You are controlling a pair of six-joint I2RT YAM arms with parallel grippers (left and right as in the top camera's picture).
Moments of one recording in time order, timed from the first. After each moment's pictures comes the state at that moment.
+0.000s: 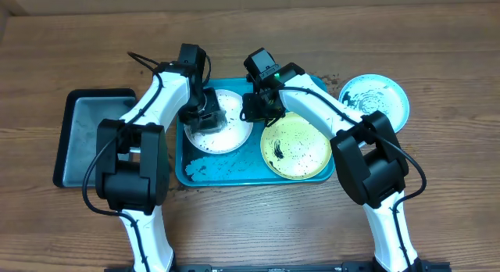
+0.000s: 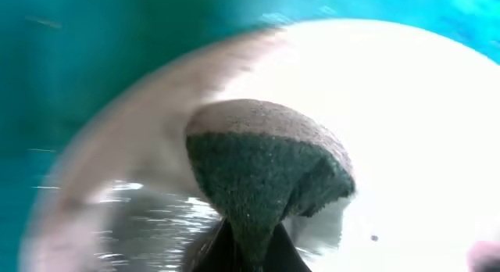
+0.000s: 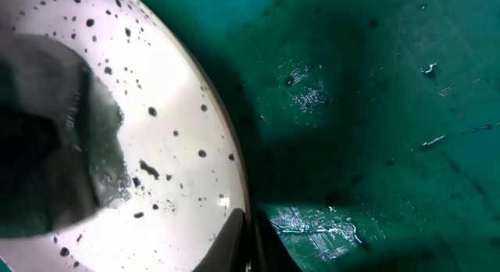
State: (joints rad) left arm -0.16 2.09 1.50 -0.85 0.13 -0.45; right arm 0.57 2.28 1.79 -0.82 -0.23 0.44
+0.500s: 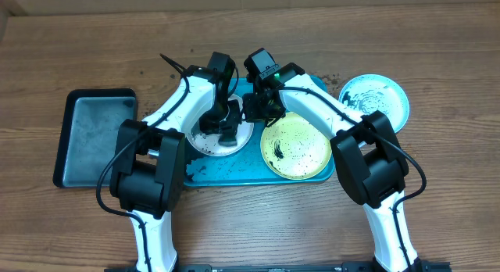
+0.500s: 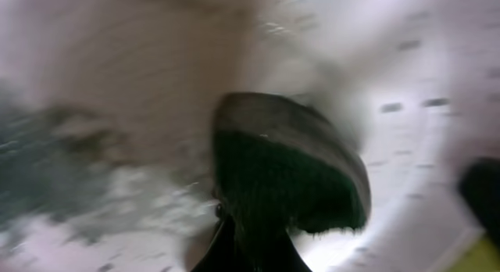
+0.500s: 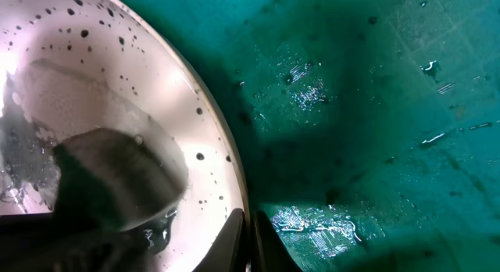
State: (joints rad) left arm -0.29 2.10 1.50 -0.97 0.08 -0.47; right arm 0.57 2.28 1.79 -0.82 -0.23 0.44
